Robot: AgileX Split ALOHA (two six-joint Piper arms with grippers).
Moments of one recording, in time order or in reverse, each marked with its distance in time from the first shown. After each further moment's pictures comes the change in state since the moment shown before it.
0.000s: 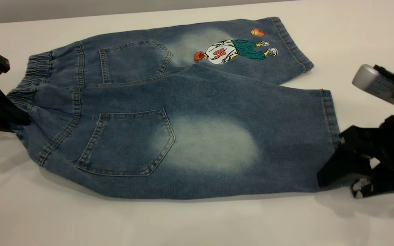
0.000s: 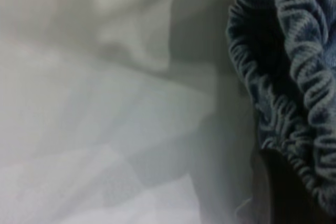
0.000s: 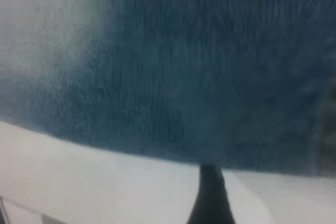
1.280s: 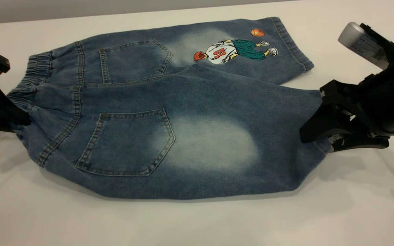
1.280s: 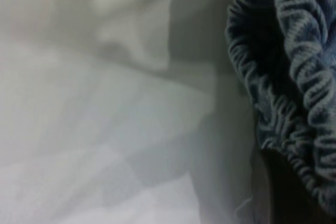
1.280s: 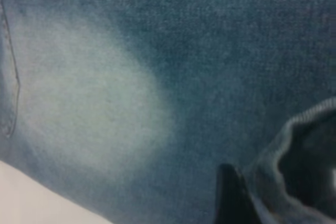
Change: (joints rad) left arm 0.000 0.000 0.000 0.000 0.003 0.000; right arm 0.000 0.001 -0.130 0.001 0.045 0.034
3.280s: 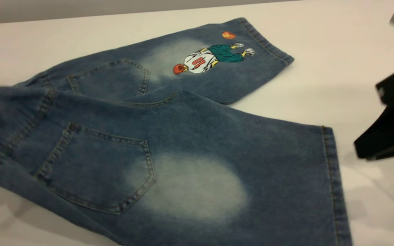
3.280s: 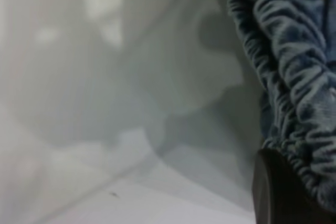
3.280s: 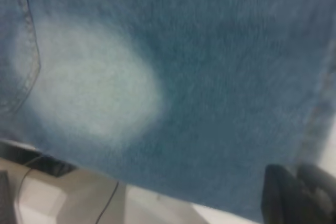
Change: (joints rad) left arm 0.000 -0.482 0.103 0.550 0.182 -0.499; right arm -0.004 -0.442 0.198 -0.471 -0.032 0.507
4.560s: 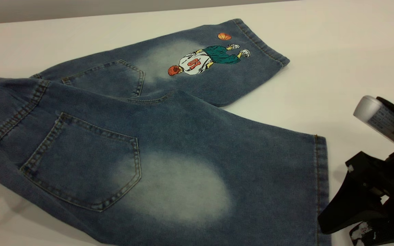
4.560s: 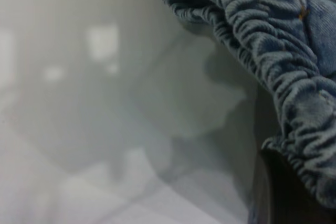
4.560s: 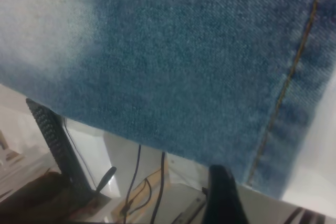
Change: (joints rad) left arm 0.000 -0.012 -0.001 -0.003 -0.060 0.008; right arm 0.004 0.480 0.018 0.314 0.147 -0.351
